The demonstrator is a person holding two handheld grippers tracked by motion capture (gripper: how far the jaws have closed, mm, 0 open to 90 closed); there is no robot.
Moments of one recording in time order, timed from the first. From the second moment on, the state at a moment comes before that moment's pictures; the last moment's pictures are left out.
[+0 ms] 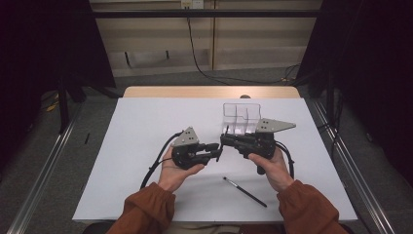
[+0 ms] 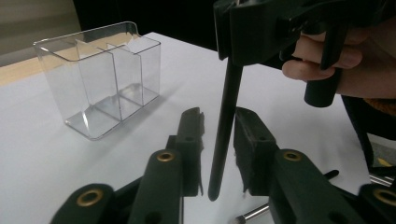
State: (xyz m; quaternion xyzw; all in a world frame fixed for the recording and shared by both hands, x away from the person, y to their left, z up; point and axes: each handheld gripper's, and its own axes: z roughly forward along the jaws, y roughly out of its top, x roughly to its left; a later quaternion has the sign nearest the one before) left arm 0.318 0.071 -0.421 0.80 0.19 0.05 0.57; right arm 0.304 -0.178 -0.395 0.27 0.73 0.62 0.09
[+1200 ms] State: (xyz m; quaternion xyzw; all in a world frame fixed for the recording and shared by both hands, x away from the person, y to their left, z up) left arm 0.312 0.144 -0.413 0.77 0.30 0.13 0.54; right arm 0.302 -0.200 -0.392 0.29 0.73 0.61 0.12
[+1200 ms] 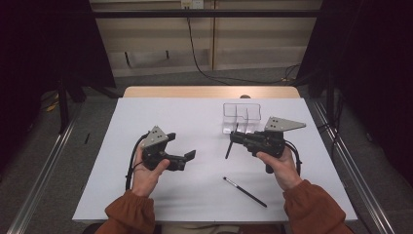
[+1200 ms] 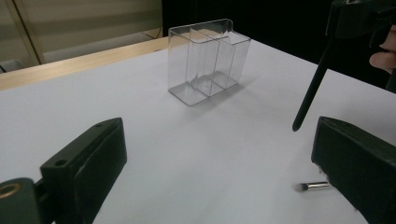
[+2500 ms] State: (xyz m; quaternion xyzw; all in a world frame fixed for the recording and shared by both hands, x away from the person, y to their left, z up) left arm 0.275 0.239 -0.435 0.73 0.36 0.21 0.55; right arm 0.321 -0.226 -0.376 0.33 0.72 0.59 0.15
